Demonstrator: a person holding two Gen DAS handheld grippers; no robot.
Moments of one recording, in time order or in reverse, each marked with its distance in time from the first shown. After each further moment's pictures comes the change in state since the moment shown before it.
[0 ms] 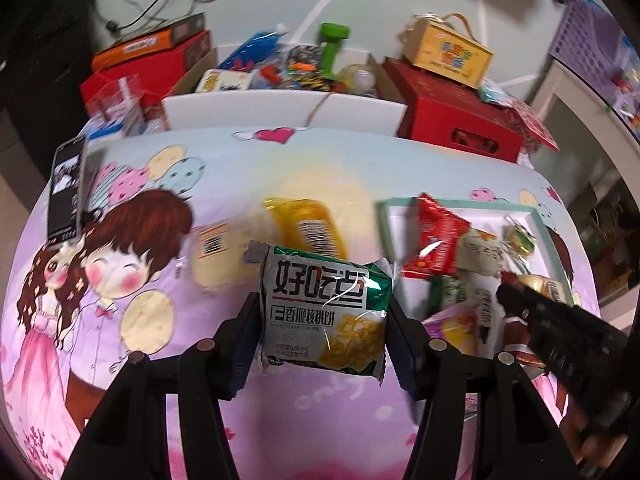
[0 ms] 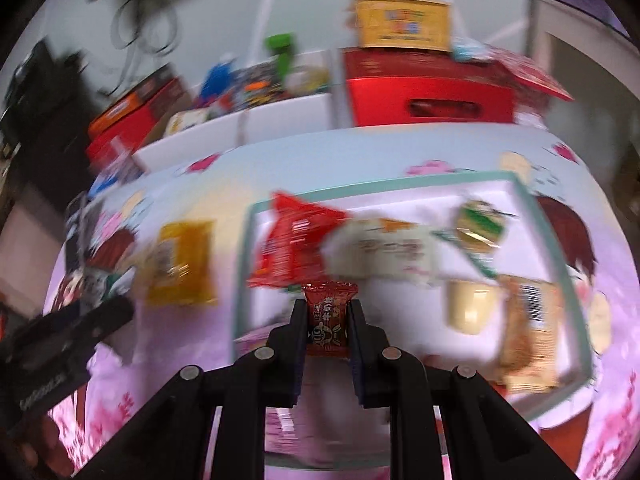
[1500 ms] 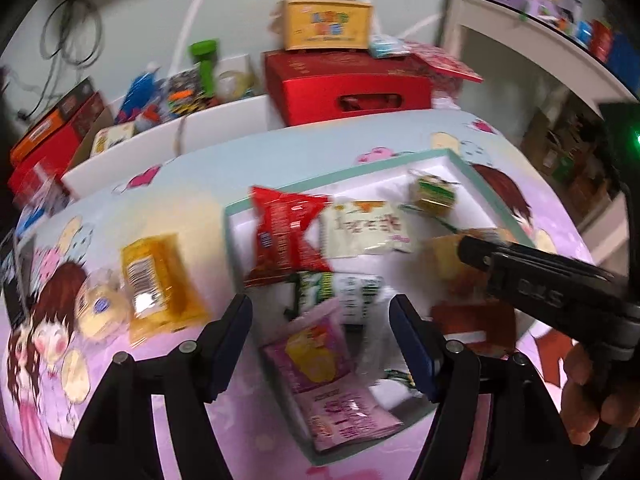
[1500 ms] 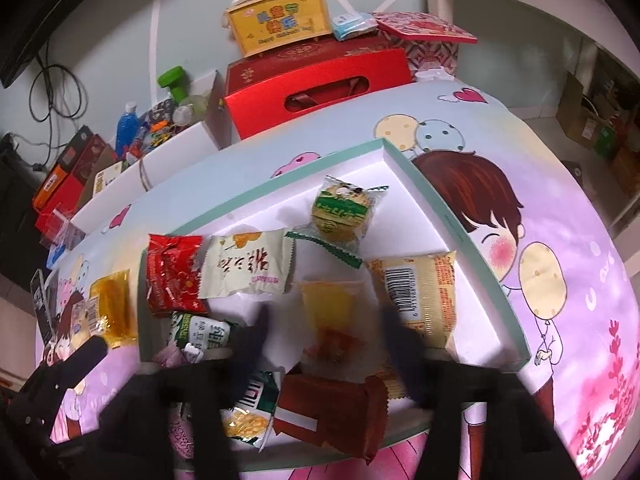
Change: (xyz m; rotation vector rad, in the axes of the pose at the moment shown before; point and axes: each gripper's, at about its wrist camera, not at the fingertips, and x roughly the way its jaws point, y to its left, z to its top) left arm 0.024 -0.115 -0.011 0.267 -0.006 -0.065; right arm -0.005 -0.095 0.000 0.241 0.003 -0.109
